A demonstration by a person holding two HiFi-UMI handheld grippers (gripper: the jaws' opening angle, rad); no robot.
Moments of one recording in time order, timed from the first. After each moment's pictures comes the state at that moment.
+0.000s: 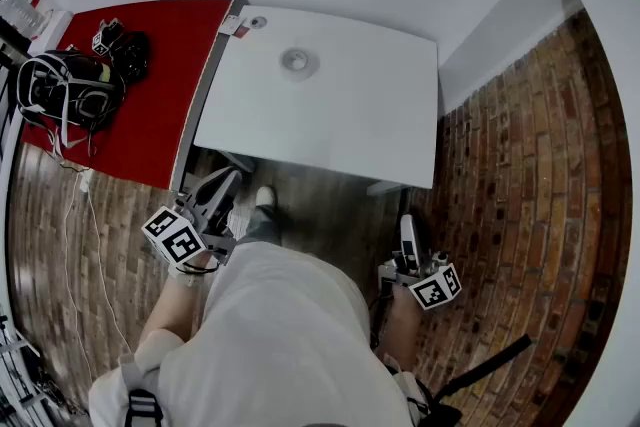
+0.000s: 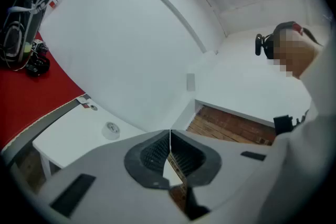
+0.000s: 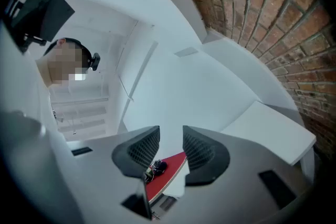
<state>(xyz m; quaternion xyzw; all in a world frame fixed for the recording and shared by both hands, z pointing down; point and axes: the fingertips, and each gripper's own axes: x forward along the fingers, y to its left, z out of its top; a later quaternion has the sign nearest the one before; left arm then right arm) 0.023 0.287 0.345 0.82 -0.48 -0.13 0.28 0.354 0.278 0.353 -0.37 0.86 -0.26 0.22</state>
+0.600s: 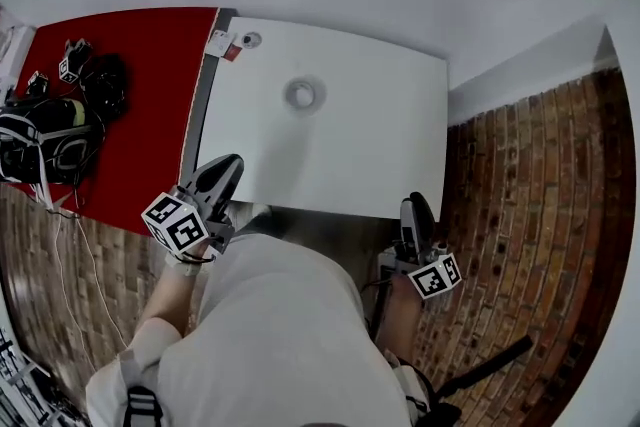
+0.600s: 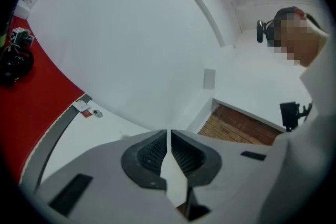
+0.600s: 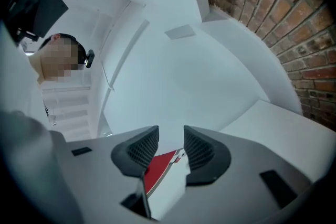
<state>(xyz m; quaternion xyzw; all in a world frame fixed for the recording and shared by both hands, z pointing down) -0.098 0.084 0.387 0.83 -0.46 -0.09 0.31 0.231 0.087 0.361 -0.43 0.85 -0.27 0.17</state>
